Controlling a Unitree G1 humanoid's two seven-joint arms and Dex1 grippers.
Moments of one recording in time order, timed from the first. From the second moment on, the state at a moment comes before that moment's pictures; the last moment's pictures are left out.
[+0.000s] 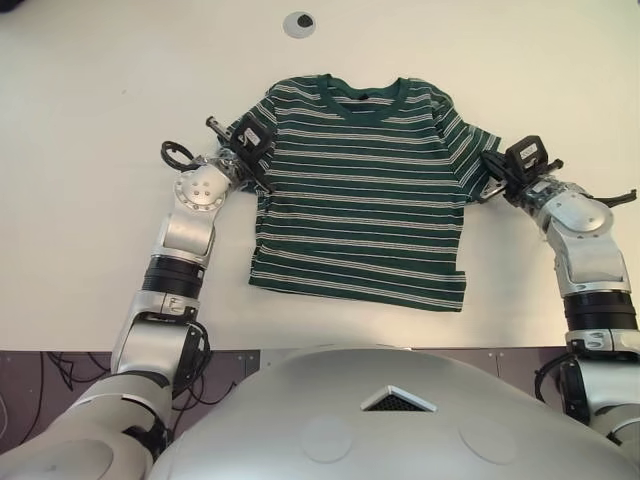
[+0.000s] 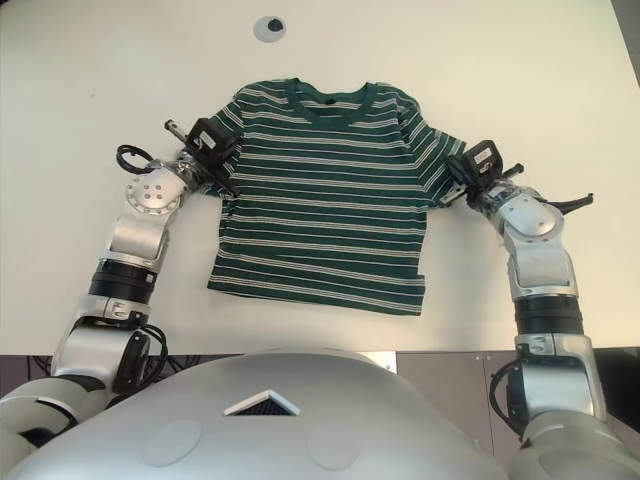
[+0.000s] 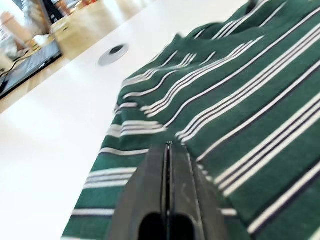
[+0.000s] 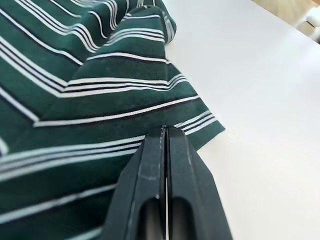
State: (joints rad) left arm -0.22 0.36 -0.16 0.32 0.12 0.10 -0.41; right arm -0.04 -0.60 0.02 0.25 0.08 0.12 0.49
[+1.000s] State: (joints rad) left arm -0.03 0.57 -0.32 -0.06 -0.39 0.39 -1.06; right arm -0.26 -0.27 0.20 0.36 0.28 0.21 0.78
